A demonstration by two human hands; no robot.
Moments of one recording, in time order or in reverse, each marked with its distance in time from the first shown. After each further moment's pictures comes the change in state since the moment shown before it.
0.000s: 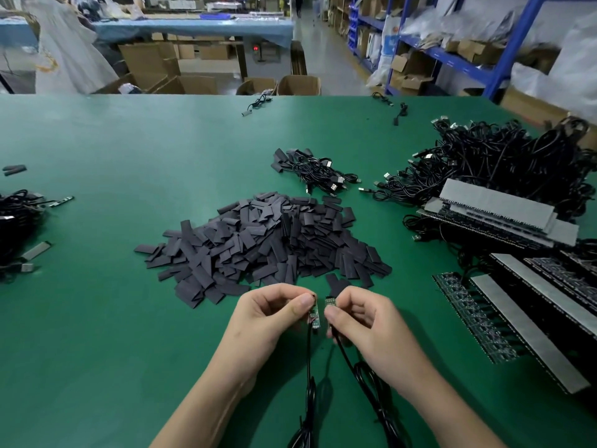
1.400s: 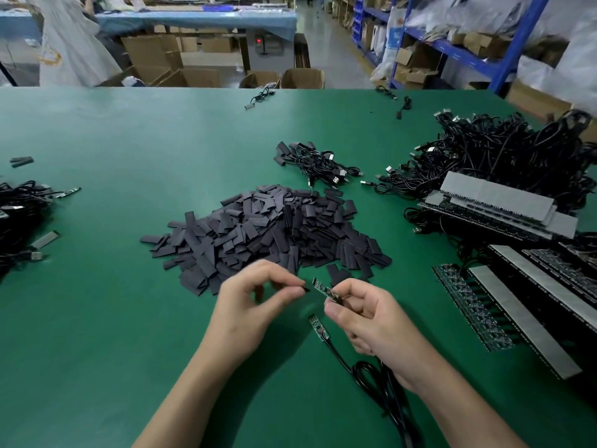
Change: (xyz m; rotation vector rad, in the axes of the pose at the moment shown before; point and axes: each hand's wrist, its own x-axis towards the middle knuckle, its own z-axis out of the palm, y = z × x) left_hand 0.002 0.006 -0.020 0.492 0.081 0.348; right_hand -0.007 -0.008 -0.004 0.290 -0.154 0.153
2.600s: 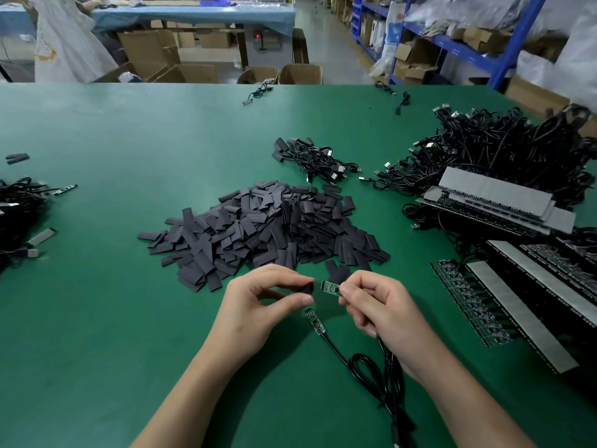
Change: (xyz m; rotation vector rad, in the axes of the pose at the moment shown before) left_hand -0.002 -0.007 0.008 -0.105 -0.087 0.000; right_hand 0.003 -0.002 -0.009 -0.060 0.102 -0.098
